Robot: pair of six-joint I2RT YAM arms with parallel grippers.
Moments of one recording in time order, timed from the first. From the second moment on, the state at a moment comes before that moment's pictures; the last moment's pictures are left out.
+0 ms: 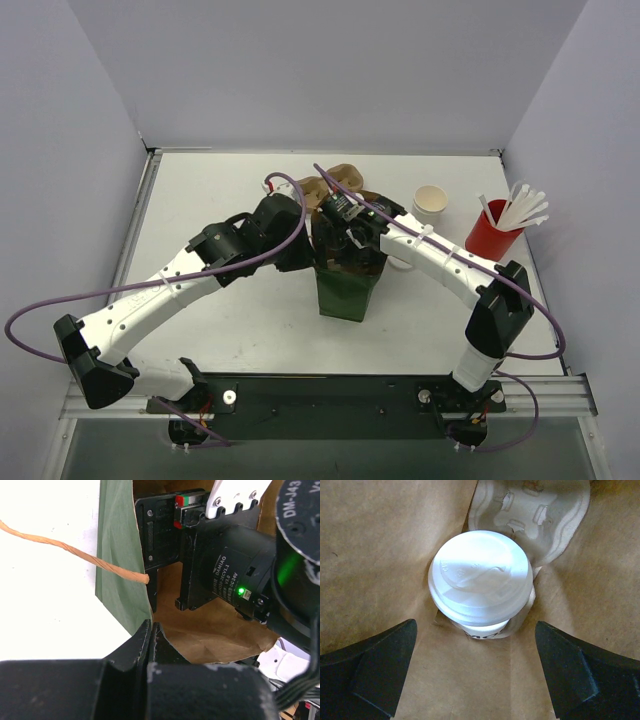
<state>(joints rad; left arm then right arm) -0.90 1.33 1.42 -0.84 -0.14 -0.91 0.81 1.70 1.51 -1.01 0.18 0.63</state>
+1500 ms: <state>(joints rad) -0.89 1.34 1.44 -0.89 -0.18 -0.95 0.80 1.66 1.59 -1.03 0.22 0.63</state>
